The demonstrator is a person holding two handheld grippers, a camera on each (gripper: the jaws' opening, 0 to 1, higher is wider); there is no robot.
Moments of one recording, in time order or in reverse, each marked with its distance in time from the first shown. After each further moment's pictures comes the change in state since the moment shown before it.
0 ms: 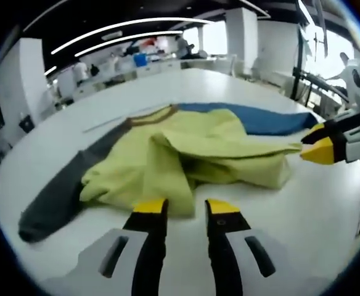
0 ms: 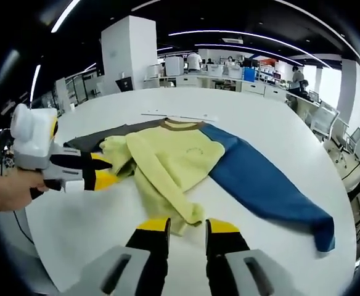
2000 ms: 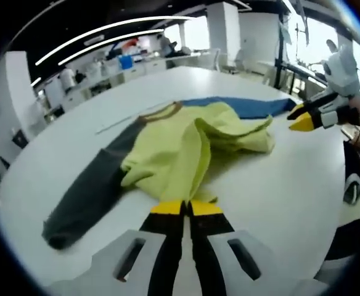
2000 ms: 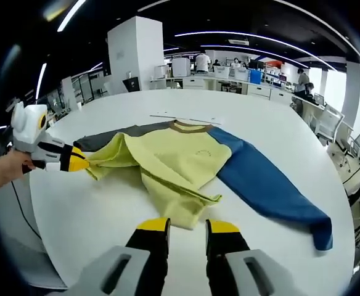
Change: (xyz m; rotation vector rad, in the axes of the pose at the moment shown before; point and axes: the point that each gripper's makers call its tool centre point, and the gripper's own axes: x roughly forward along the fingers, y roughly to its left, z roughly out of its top) left arm -0.077 0.048 -0.021 0.140 0.041 -0.106; right arm -0.018 0.012 0.002 -0.025 -0.002 0.039
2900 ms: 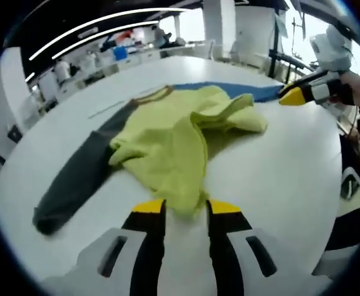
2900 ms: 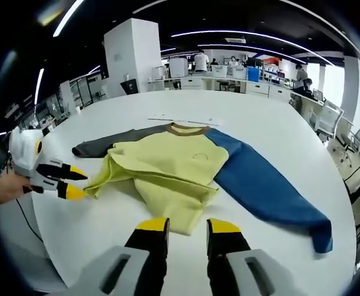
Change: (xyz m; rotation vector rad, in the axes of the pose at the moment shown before) left arm 0.004 -0.015 -0.030 -0.047 0.049 -0.004; right arm 0.003 -0.010 0.011 0.033 -0.001 0.008
